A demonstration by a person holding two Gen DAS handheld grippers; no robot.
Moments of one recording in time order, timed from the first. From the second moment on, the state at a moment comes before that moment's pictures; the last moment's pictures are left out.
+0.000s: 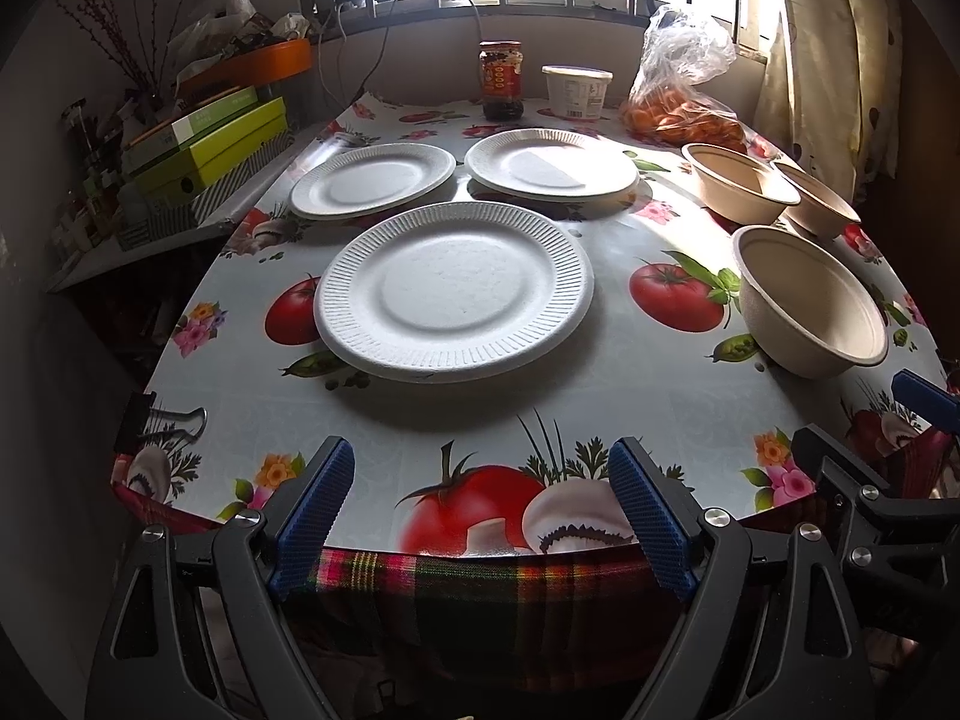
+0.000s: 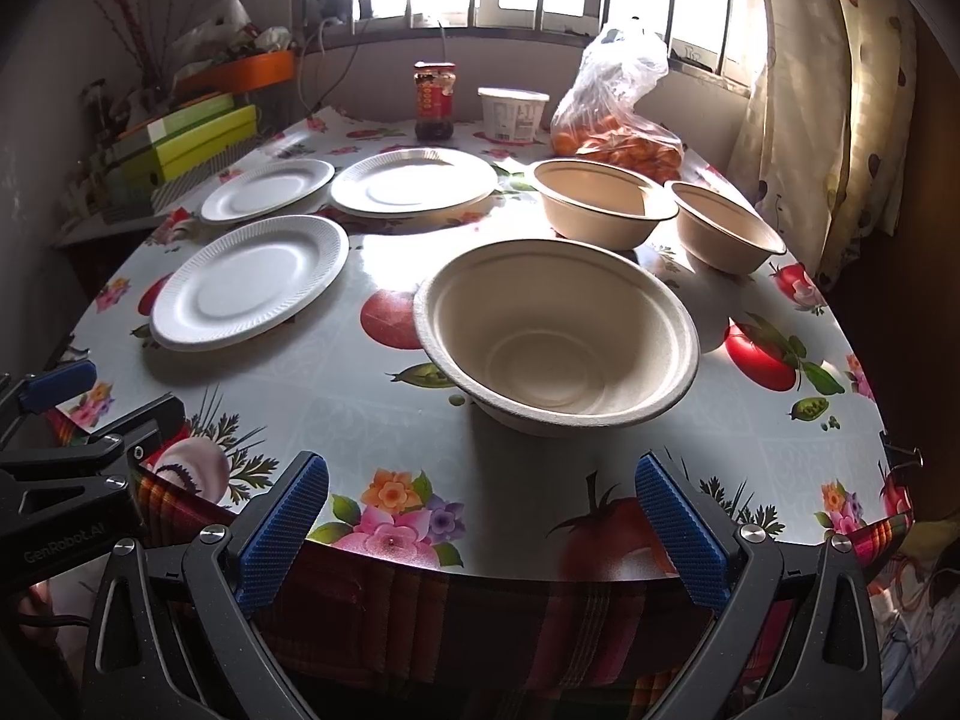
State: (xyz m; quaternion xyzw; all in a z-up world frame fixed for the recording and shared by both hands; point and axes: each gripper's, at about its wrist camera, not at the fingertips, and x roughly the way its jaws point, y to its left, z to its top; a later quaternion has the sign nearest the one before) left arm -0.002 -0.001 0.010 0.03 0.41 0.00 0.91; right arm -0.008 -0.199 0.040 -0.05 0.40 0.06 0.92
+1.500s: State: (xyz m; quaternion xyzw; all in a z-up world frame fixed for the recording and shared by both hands) left arm 0.148 0.161 0.118 -0.08 0.39 0.06 0.92; right arm 0.229 -0.084 0.180 -0.05 0.40 0.29 0.87
